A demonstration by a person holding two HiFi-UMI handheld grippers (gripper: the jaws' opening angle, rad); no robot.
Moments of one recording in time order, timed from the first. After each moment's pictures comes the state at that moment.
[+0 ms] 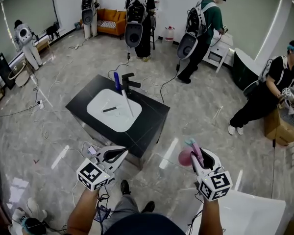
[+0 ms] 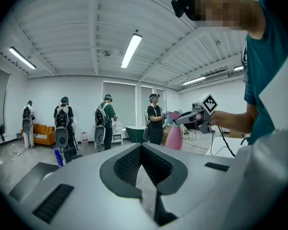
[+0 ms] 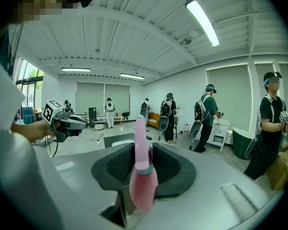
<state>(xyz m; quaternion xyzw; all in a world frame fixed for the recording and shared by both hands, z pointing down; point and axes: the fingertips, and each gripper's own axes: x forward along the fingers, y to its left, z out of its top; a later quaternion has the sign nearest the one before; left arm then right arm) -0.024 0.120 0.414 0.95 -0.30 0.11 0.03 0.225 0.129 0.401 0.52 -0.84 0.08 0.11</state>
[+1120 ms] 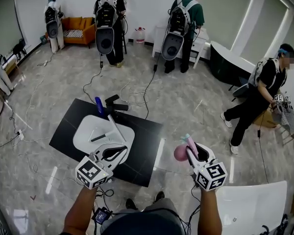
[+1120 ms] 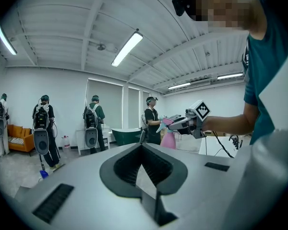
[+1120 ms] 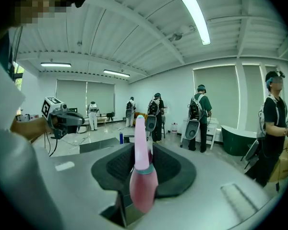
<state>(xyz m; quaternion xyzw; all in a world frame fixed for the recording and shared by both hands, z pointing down) -0.072 -0.122 0.413 0.98 -0.18 0.10 0.02 0.172 -0.079 0.419 0.60 -0.79 0.09 0.10</state>
